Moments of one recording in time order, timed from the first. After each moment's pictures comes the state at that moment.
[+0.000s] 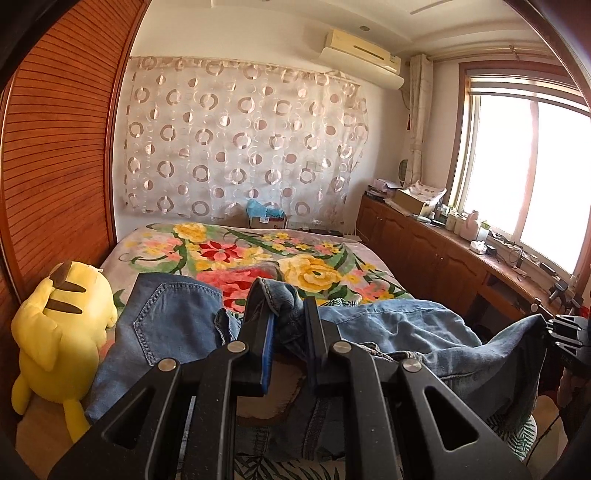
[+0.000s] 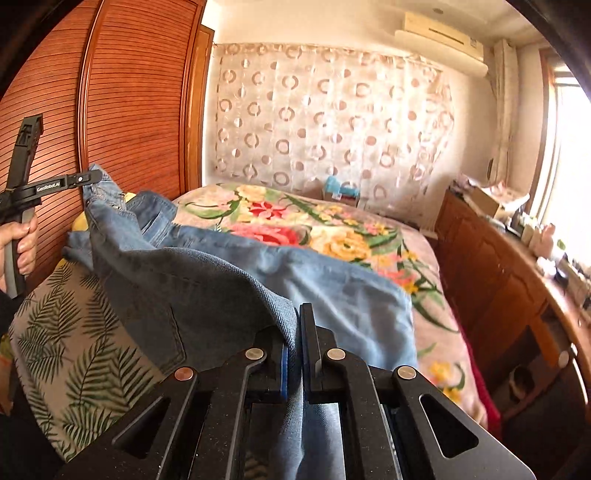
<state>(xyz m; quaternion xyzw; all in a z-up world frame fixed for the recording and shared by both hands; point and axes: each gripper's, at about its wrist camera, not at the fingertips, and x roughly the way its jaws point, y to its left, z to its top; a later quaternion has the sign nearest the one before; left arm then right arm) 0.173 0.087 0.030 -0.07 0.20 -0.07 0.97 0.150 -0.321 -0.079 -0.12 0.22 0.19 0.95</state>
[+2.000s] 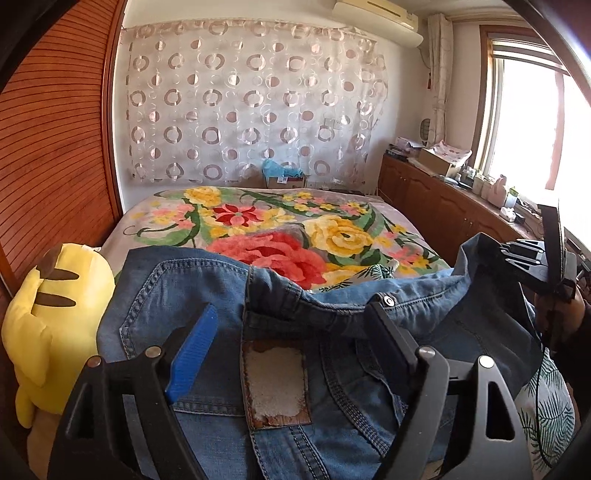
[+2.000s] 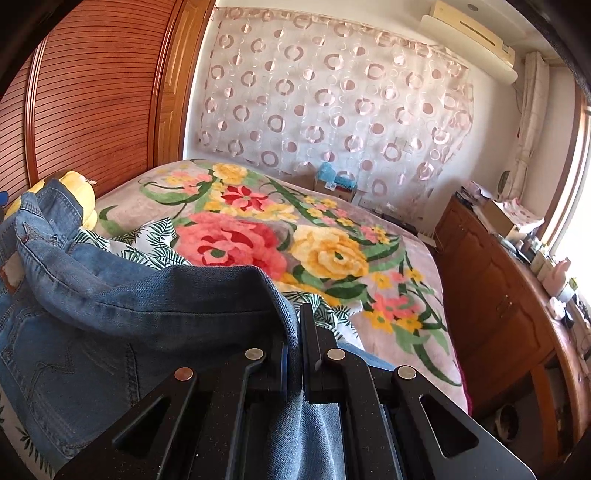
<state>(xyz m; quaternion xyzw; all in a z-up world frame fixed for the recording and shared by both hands) 0.264 0.106 -0.028 -0.05 0.28 -0.05 0.96 0.356 -0.242 -0.106 -0.18 0.24 0.16 0.94</state>
